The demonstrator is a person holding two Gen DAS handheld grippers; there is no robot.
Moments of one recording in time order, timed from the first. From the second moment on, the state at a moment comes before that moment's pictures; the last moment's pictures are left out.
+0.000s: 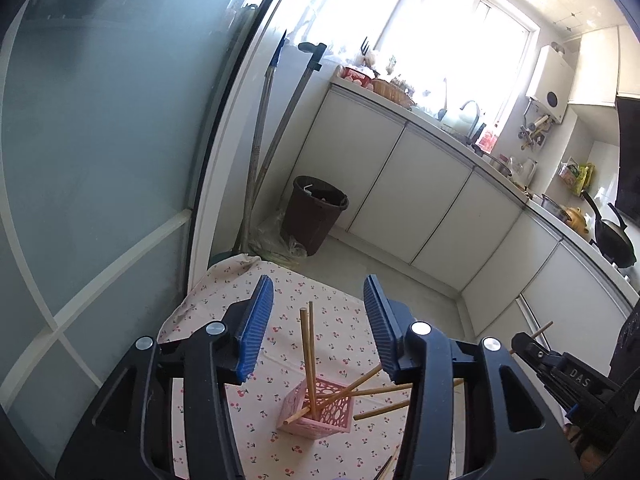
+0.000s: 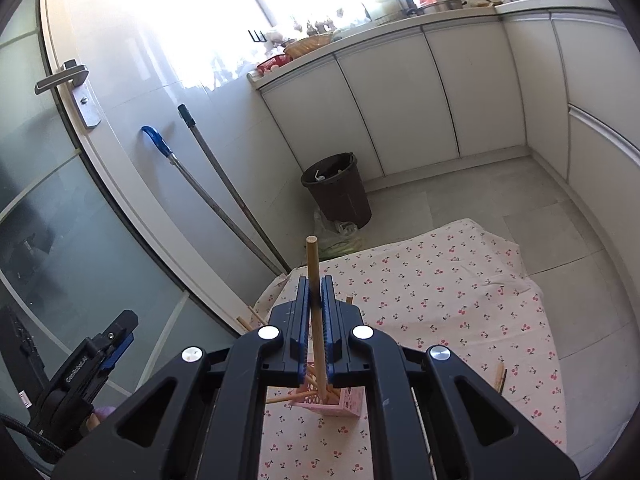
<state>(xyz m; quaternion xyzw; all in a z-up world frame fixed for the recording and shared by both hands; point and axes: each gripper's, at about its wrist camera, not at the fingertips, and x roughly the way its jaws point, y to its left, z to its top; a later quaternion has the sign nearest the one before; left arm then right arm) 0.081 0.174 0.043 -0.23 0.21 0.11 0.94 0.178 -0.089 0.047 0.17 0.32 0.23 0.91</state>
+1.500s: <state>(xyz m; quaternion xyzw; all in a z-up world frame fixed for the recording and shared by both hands) 0.129 0.000 -0.090 0.01 0.45 -0.01 0.89 0.112 -0.232 -0.041 0.11 0.41 0.08 0.90</state>
